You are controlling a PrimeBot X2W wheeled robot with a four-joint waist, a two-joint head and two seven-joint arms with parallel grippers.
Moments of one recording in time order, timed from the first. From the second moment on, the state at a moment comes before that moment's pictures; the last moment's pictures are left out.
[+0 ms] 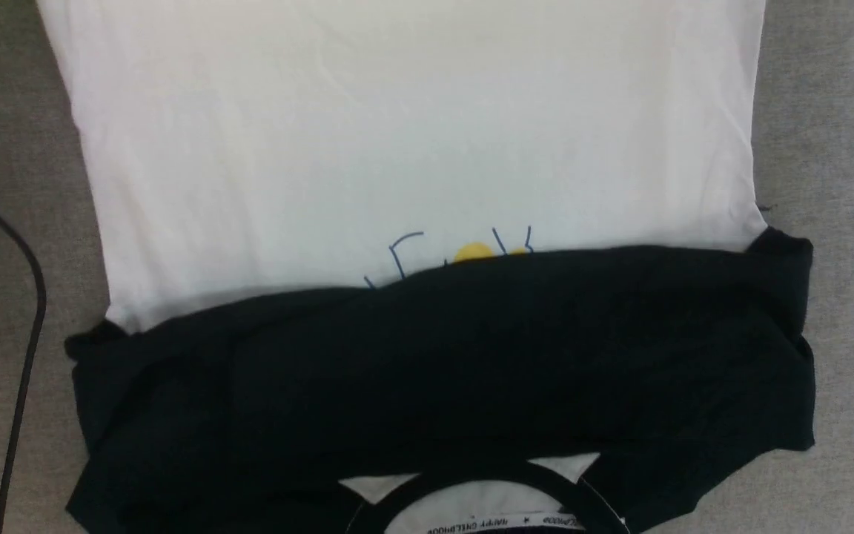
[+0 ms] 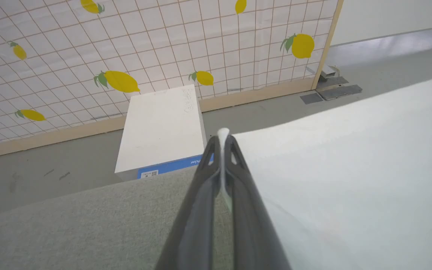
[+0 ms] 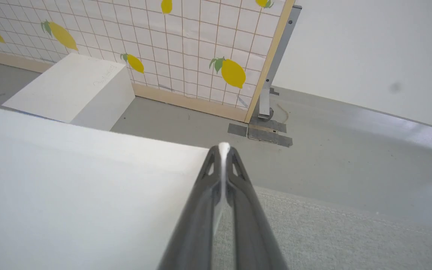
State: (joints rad) left arm -1.07 0.49 -0.15 0.17 -0.32 -0.02 0.31; right arm -1.32 -0.15 0.06 0.57 0.11 0.13 0.27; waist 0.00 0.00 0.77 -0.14
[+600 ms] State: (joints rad) left arm -0.75 0.48 -0.20 0.16 -0.38 -0.10 0.09; right arm -0.90 -0.31 0.23 0.39 0.34 0.13 0.08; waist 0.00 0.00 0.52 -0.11
